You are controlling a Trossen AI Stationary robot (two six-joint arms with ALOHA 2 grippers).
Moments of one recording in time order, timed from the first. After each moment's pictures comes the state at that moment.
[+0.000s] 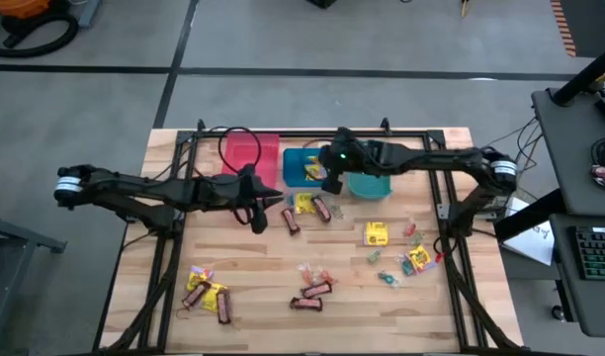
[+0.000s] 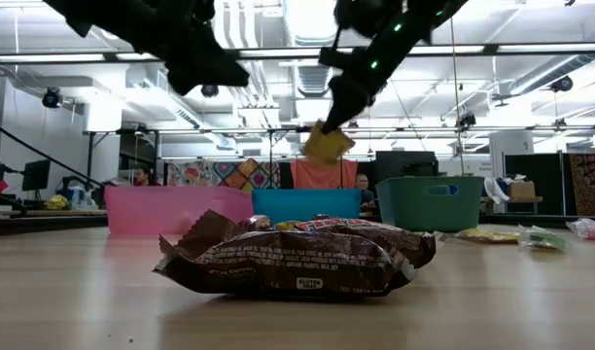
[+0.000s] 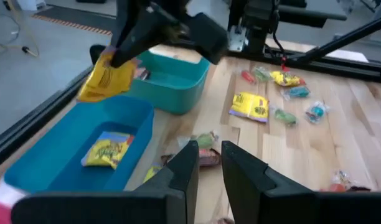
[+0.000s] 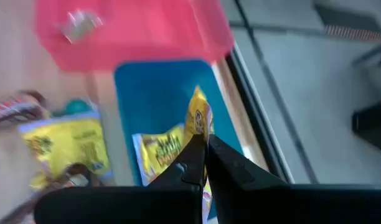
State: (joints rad) left arm 0.00 1.12 0.69 0.04 -0.23 -0.17; right arm -0.29 1.64 1.24 -0.34 0.24 -0.24
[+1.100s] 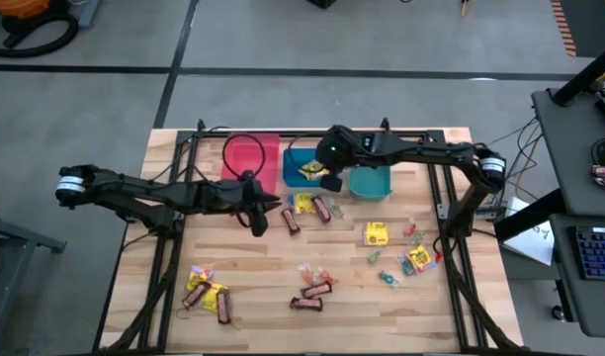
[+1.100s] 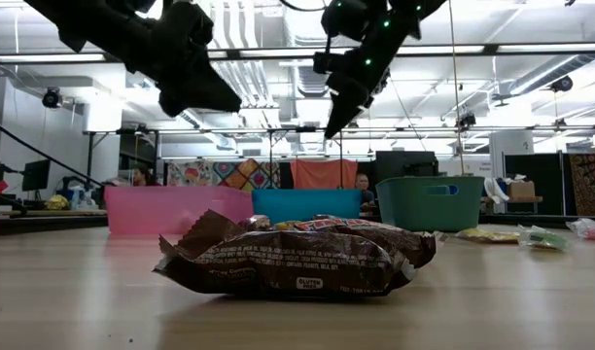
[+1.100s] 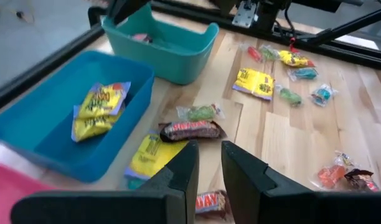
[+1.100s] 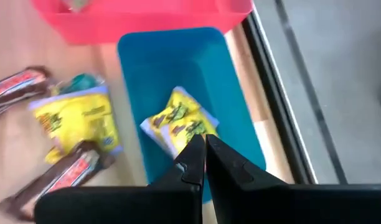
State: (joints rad) left arm 0.00 1.14 0.63 0.05 -0.23 -0.27; right arm -0.31 1.71 1.40 -0.59 0.16 -0.20
